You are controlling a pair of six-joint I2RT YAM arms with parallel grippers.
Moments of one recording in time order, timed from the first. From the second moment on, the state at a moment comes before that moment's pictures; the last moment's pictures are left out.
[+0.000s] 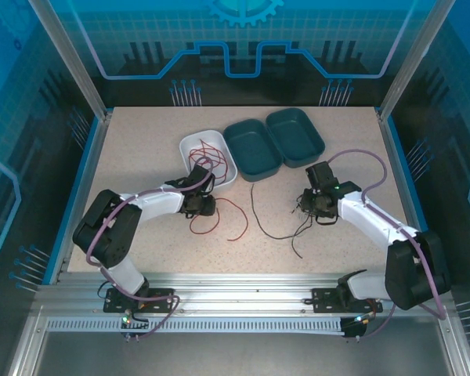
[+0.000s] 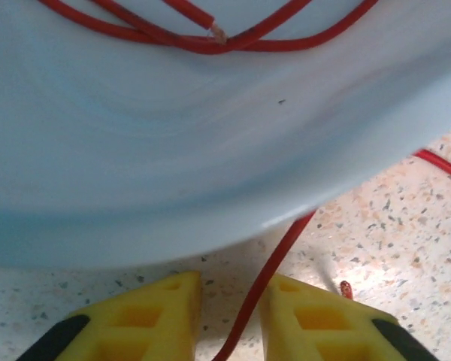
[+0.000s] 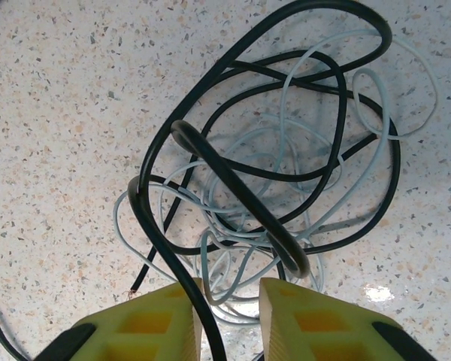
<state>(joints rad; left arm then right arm) -0.48 1.68 0.88 -0.37 -0.02 -0.39 0.32 1.32 0.82 -0.67 0.10 0.62</state>
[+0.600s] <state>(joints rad) -0.57 1.24 0.88 -0.48 0.04 -0.39 0.32 1.14 0.79 -0.71 0.11 0.62</state>
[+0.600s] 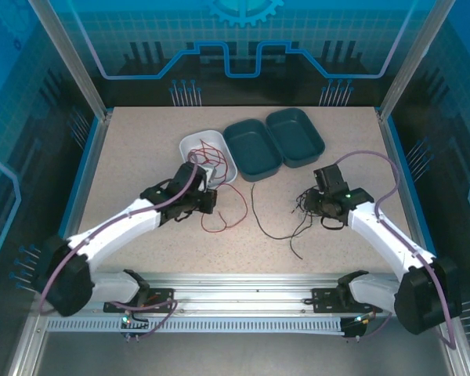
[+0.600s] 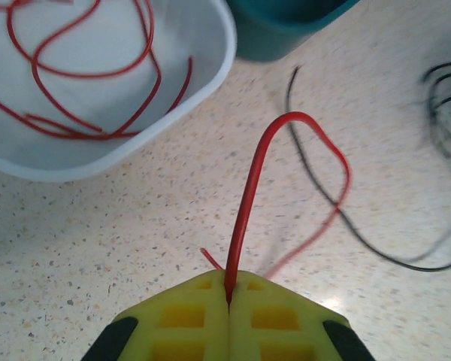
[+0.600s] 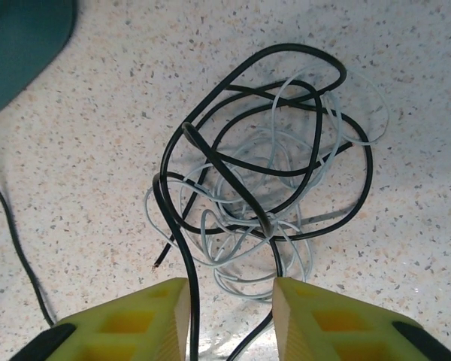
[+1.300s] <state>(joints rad) -0.33 1.28 1.02 -0.21 0.07 -0.42 0.32 0.97 0.77 -0.74 0.13 0.61</state>
